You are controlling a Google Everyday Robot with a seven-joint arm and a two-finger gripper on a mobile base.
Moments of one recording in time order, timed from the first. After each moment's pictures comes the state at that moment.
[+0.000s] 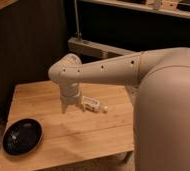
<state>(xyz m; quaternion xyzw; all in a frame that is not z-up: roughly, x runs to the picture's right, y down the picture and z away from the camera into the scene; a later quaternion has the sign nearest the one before) -0.102 0.096 0.704 -0.26 0.23 0.64 0.68</state>
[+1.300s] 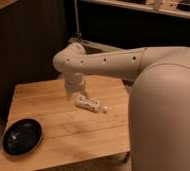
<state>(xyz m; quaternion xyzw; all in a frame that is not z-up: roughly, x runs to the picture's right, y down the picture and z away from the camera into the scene) -0.075 0.016 0.737 -0.23 0.19 0.63 0.71</state>
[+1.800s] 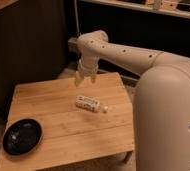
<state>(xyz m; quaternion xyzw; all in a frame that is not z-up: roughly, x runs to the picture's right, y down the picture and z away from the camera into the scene) -0.038 -0.049 0.774 -0.32 0.05 0.52 0.79</state>
